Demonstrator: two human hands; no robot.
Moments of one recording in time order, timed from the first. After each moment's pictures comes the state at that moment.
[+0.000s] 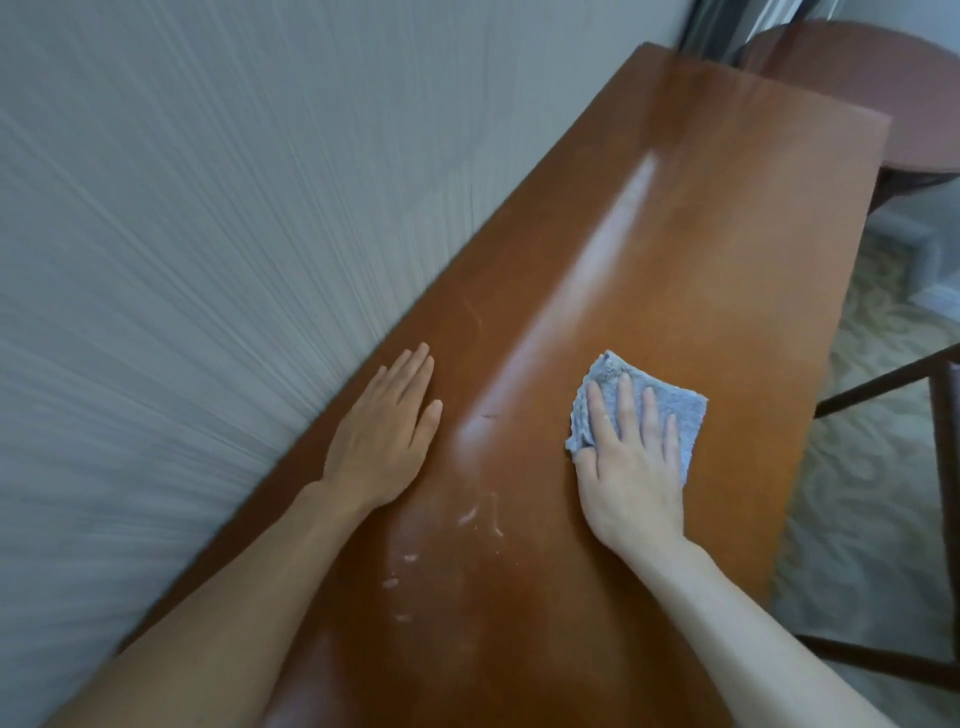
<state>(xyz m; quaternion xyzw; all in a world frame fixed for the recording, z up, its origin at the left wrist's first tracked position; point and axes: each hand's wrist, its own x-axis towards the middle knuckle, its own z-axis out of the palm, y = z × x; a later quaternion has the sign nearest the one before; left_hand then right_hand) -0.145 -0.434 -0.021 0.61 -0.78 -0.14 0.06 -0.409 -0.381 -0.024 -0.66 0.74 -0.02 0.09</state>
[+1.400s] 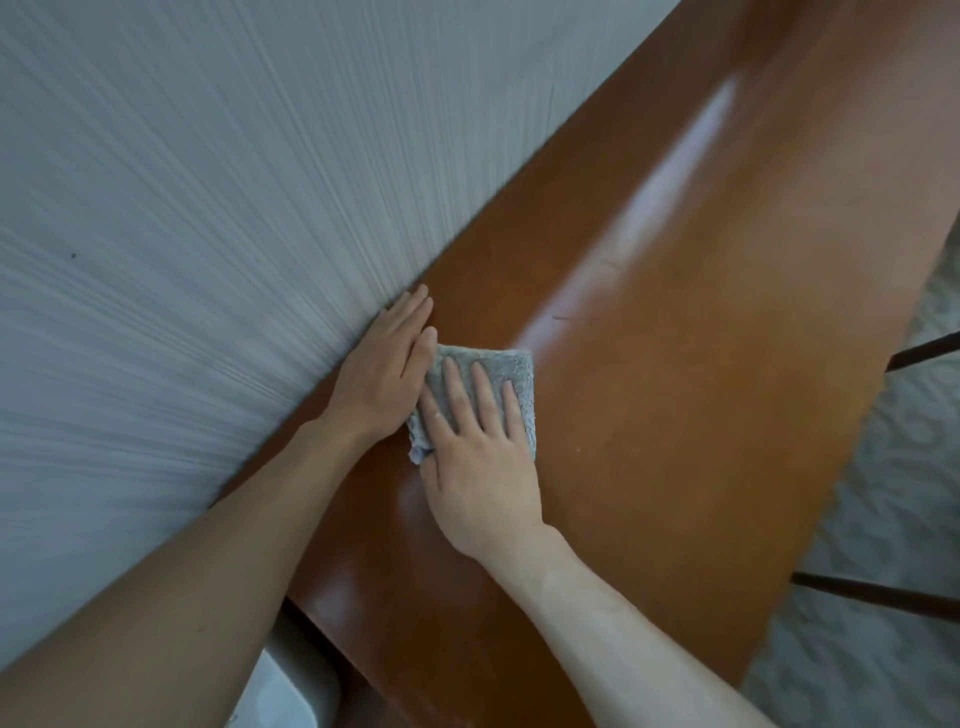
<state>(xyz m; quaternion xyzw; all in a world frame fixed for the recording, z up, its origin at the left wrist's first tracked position) -0.082 -0.378 -0.021 0.63 -0.73 -0.22 0.15 -0.233 -0.292 -0.016 -0.82 0.55 -0.03 0.13</state>
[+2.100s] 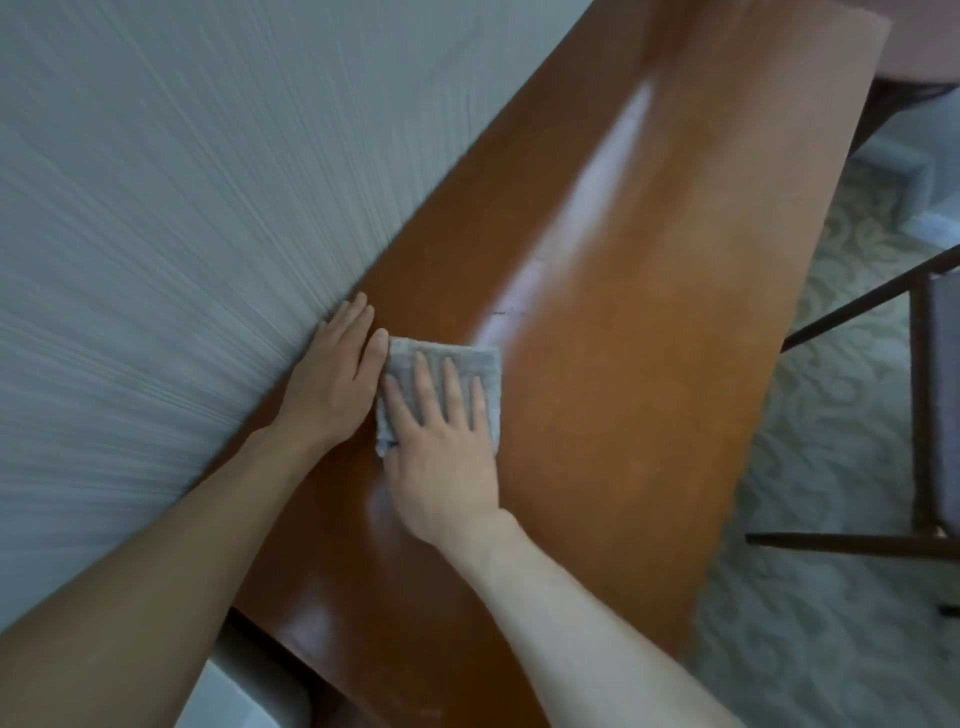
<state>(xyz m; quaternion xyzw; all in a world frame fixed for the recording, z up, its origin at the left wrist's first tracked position) -0.094 -0.381 -0.021 0.66 -0.71 -0.22 0.12 -0.242 -0.293 -0.016 -0.77 0.62 -0.07 0.14</state>
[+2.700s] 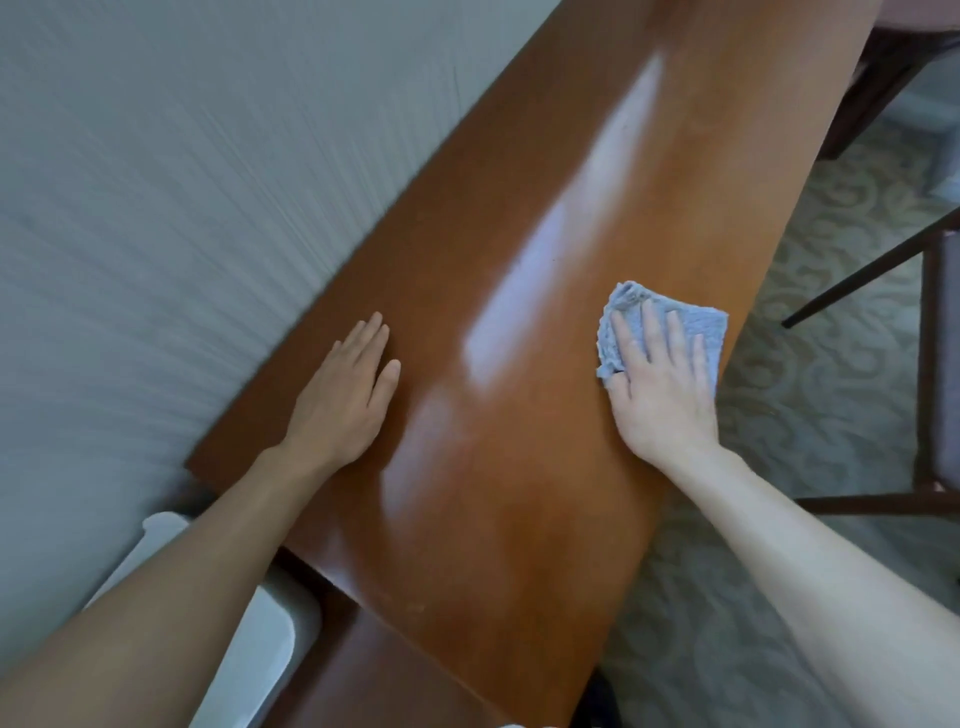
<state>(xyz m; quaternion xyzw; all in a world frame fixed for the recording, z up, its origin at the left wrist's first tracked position) -0.112 -0.295 -0.002 0.63 -0.75 -0.19 0.03 -0.461 -0.275 -0.022 -0.67 0.73 0.01 0.09</state>
